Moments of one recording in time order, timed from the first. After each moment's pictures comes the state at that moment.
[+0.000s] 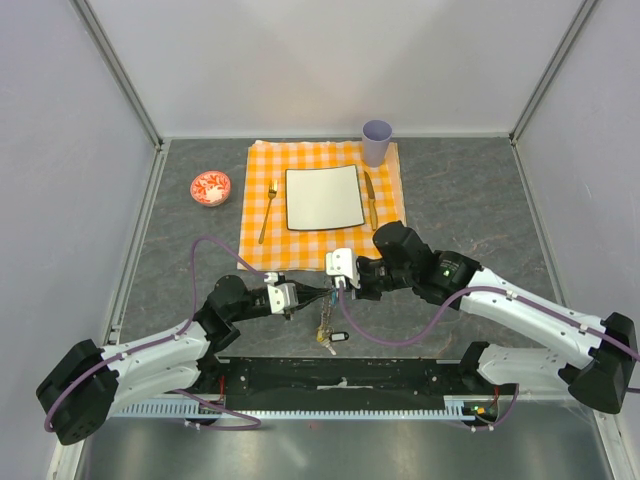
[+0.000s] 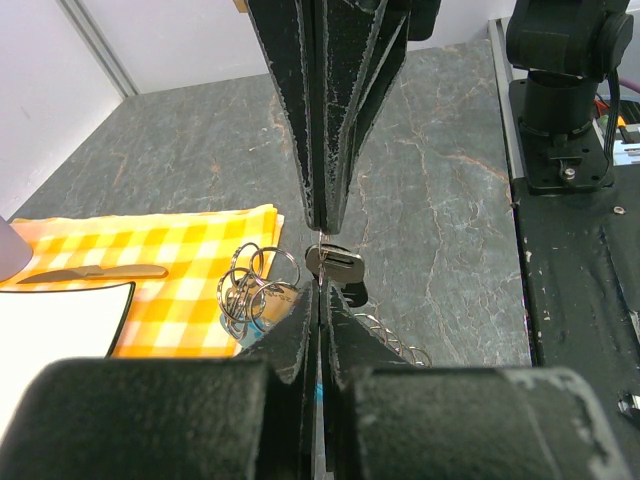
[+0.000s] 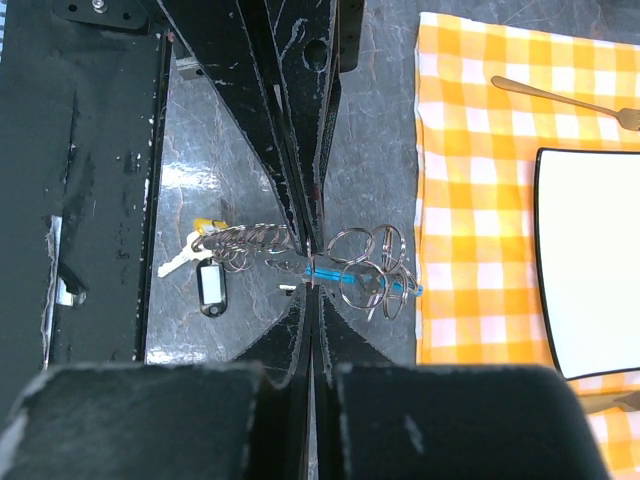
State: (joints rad) left arm -0.82 0.90 0.19 0.78 0.55 0.24; right arm 0.95 1.14 0.97 -0.47 -0.42 -0.54
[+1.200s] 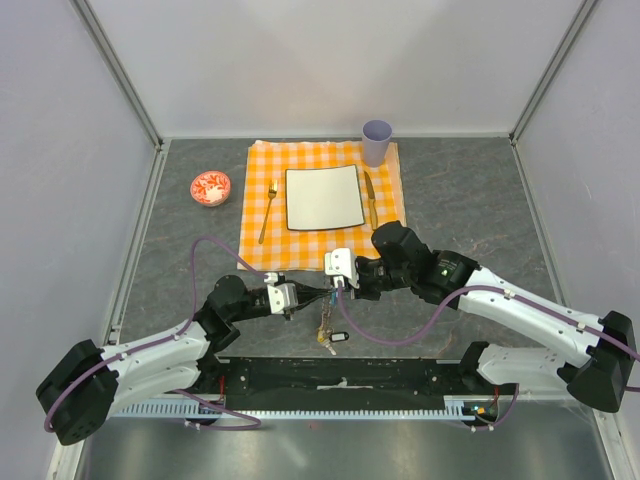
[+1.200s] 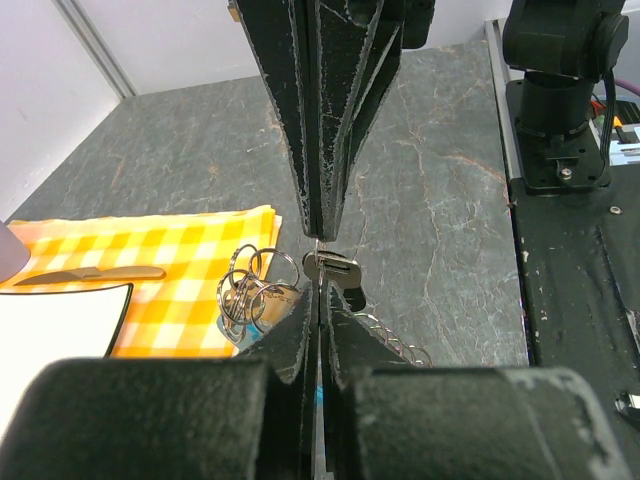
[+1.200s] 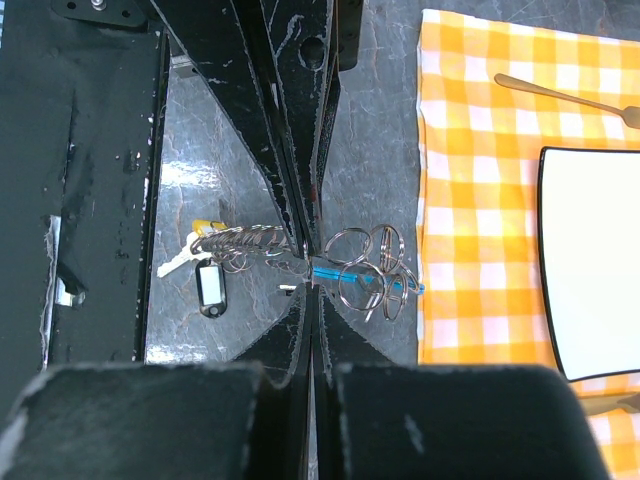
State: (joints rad) left arm -0.82 0.90 0.19 0.78 0.56 0.24; right arm 0.95 1.14 0.97 -0.46 -0.42 -0.54
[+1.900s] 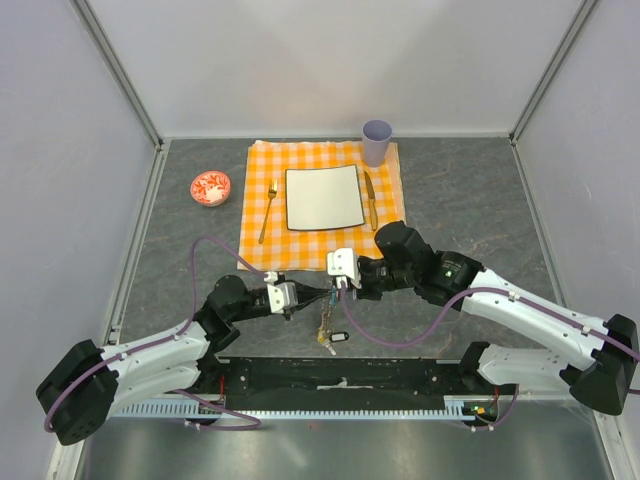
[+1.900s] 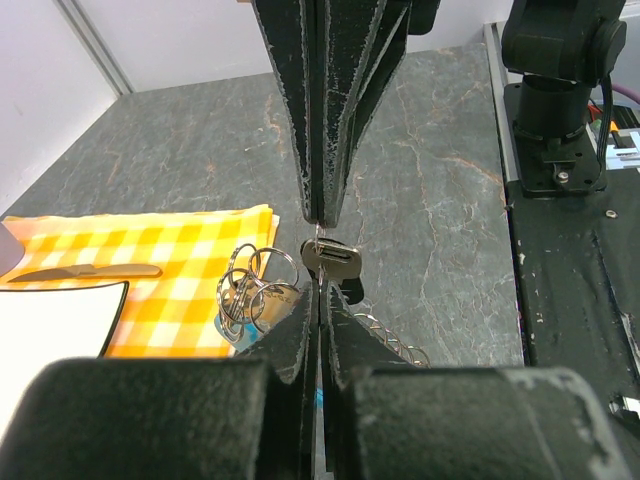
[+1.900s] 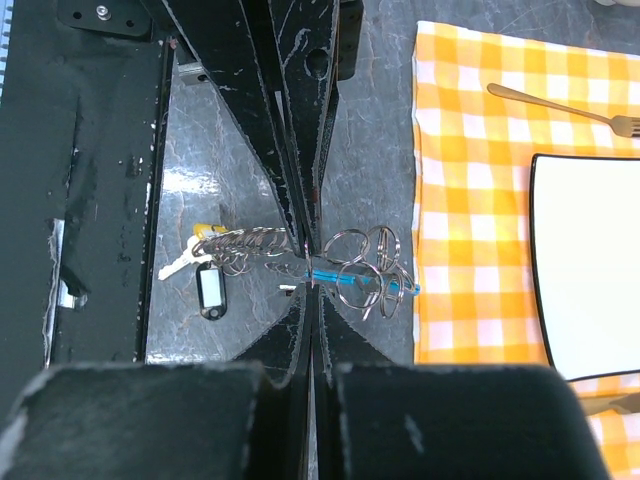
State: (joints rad) left arm -0.82 0.90 0.19 0.78 0.56 0.23; right arm 0.95 1.12 0.97 -0.46 -0.42 -0.54
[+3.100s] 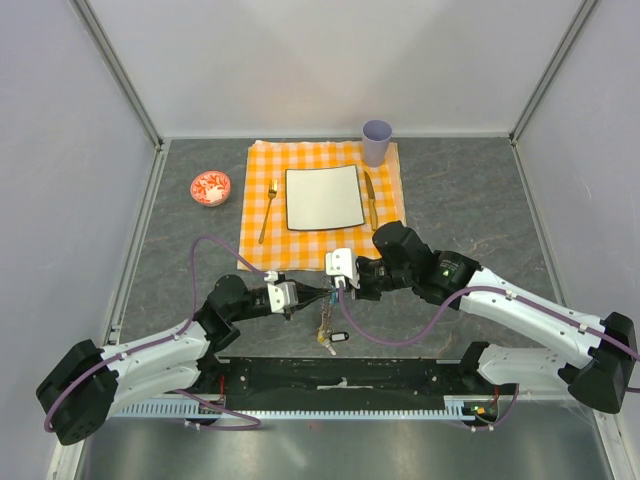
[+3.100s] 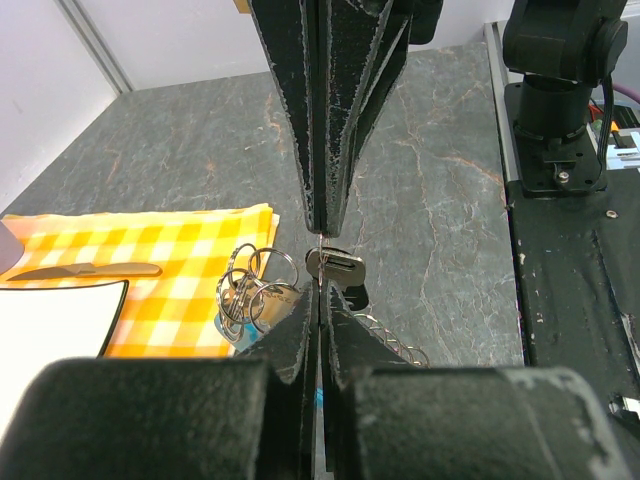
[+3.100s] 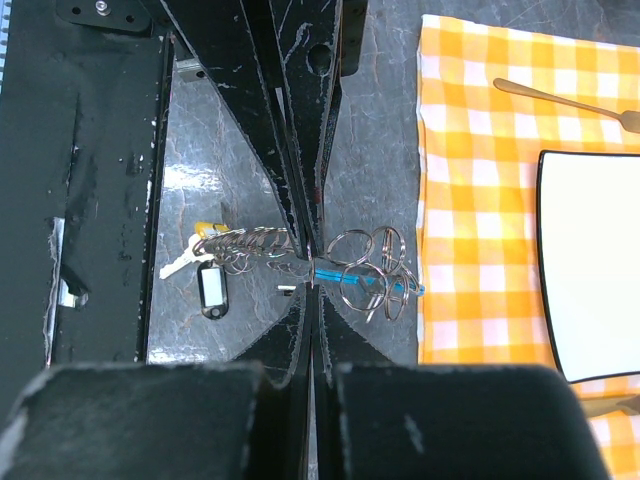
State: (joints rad) left arm -0.82 0.90 0.19 0.77 0.56 0.22; right arm 0.95 1.14 0.97 -0.46 -0.43 -0.54
